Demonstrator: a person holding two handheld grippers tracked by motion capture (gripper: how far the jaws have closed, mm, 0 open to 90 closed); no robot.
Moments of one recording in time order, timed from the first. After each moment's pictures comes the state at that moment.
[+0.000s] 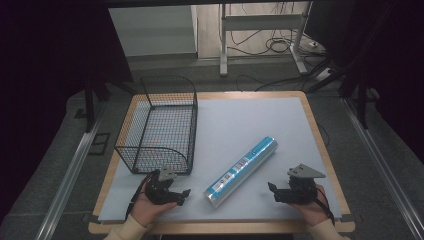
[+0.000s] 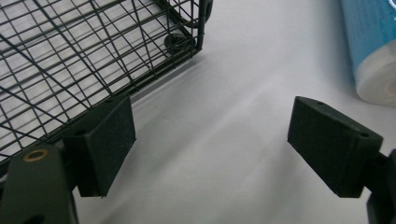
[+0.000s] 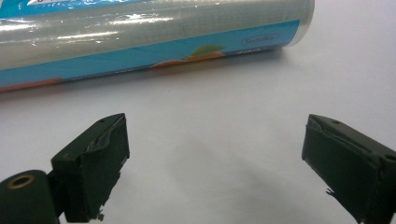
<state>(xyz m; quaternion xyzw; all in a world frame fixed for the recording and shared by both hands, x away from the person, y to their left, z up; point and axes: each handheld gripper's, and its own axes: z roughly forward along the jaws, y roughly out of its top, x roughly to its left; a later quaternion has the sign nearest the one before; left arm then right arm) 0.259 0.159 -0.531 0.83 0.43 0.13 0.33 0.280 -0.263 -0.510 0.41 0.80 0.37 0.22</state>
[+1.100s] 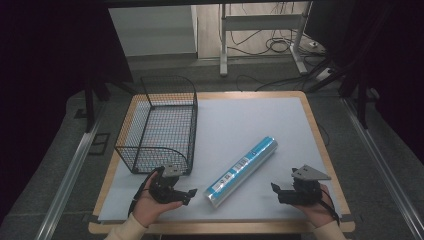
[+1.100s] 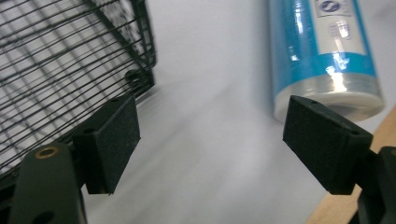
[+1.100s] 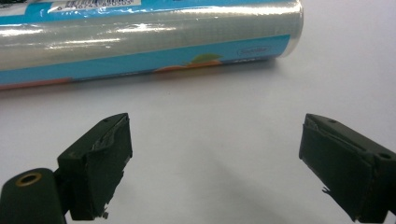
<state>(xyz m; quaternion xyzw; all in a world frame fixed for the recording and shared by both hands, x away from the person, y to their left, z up) 0.252 0.137 -0.493 0.84 0.42 0.10 0.34 0.273 -0.271 -0.501 0.39 0.80 0.38 0.24</state>
